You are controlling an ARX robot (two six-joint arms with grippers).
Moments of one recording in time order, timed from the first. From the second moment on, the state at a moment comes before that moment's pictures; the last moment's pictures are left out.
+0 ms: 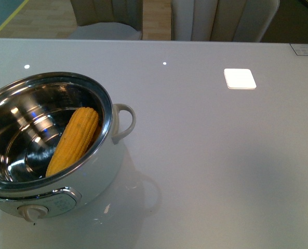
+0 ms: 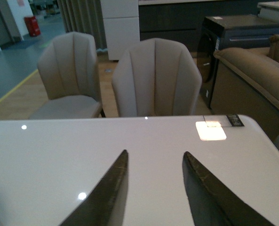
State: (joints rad) left arm 0.00 0.01 0.01 0.00 0.00 -0.01; right arm 0.13 0.69 0.13 0.56 0.13 0.03
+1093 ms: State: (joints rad) left arm 0.00 0.01 0.01 0.00 0.00 -0.01; right arm 0.00 0.23 0.02 0.23 0.00 0.01
